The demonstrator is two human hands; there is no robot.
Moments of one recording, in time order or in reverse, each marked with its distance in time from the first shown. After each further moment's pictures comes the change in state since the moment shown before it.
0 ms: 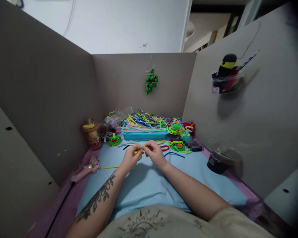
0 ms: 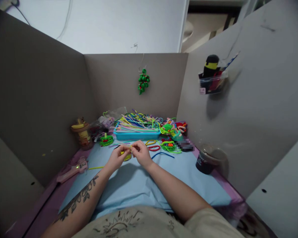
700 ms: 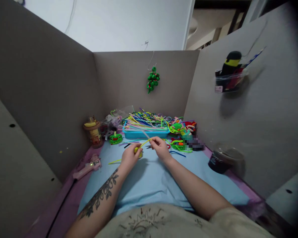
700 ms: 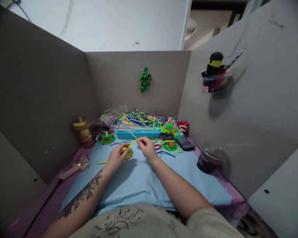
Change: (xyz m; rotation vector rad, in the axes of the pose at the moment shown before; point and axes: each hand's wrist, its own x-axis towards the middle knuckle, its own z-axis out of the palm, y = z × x) left_hand -0.001 -0.015 -0.007 0.465 0.092 0.122; right_hand 0.013 0.015 -0.021 0.021 0.091 0.072
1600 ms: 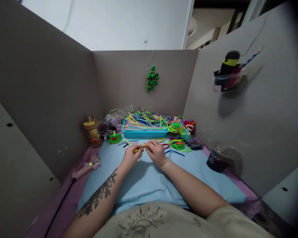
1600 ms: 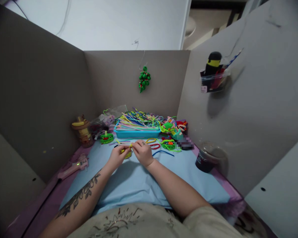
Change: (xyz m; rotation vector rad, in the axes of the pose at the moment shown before) left_hand 0.001 0.005 0.007 -0.234 -0.020 -0.045; right_hand -0.018 -0.008 0.008 -0.742 0.006 -0.602
